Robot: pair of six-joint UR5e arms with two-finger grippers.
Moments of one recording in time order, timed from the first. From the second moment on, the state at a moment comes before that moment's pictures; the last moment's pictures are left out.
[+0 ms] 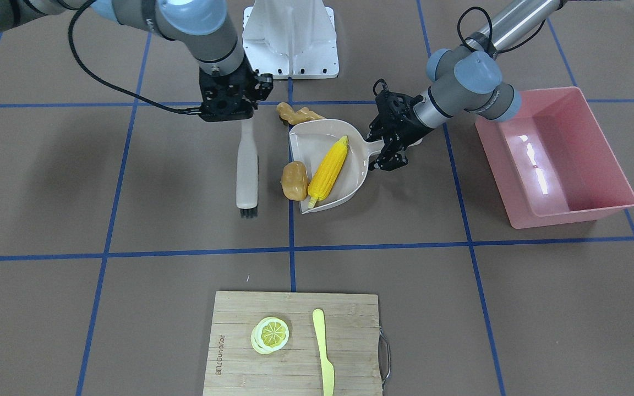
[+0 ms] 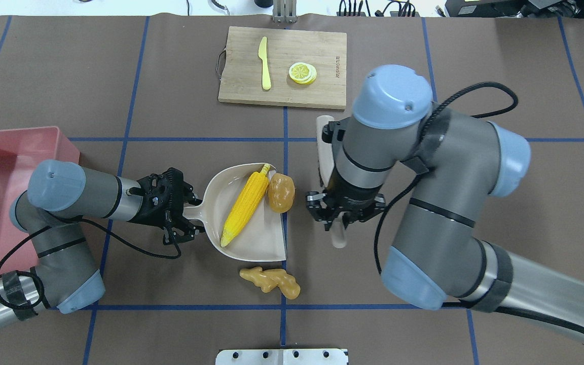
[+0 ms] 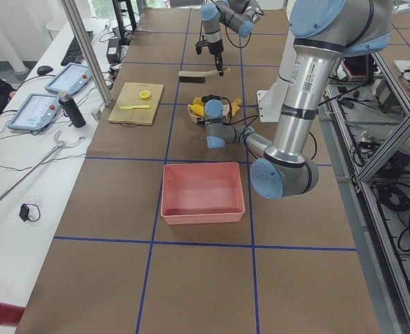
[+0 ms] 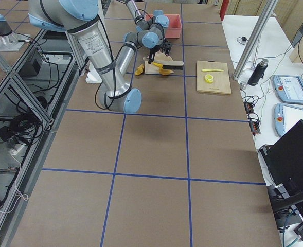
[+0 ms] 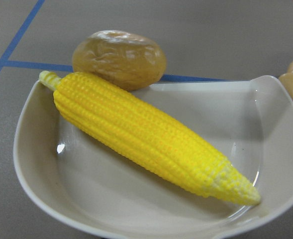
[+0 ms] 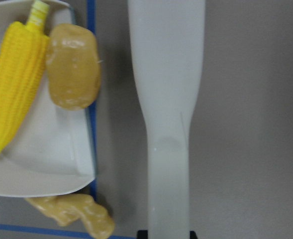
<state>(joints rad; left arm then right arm) -0.54 -1.87 -1.55 -2.65 -2.02 0.03 0.57 -0.98 1.93 -1.85 2.19 1.10</state>
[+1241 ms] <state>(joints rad) -0.55 -1.87 -1.56 -2.61 -2.02 0.10 0.39 -0.94 1.78 -1.65 2.15 1.18</state>
